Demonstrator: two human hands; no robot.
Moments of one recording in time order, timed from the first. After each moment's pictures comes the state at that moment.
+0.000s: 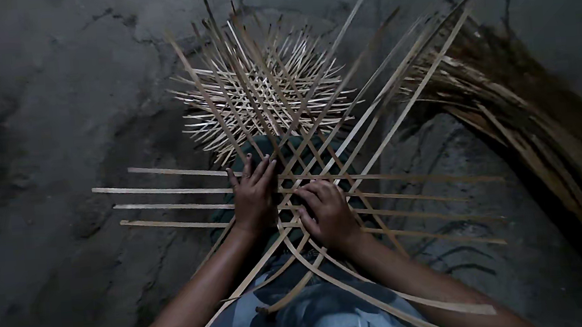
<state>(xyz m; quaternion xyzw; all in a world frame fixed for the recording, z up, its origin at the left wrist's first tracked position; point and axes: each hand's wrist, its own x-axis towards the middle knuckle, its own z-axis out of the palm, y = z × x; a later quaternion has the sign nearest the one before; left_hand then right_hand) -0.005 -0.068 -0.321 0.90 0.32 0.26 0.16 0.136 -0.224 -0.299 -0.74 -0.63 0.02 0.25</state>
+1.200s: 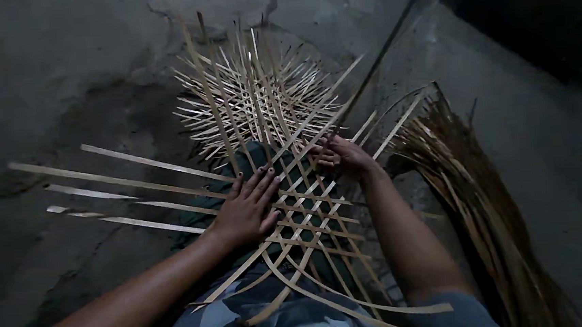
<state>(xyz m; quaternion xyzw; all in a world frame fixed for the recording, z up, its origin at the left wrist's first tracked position) -0.021 -0.075 -0.307 0.94 0.26 0.07 0.19 0.299 -0.094 -0.244 -0.65 -0.27 0.57 0.42</state>
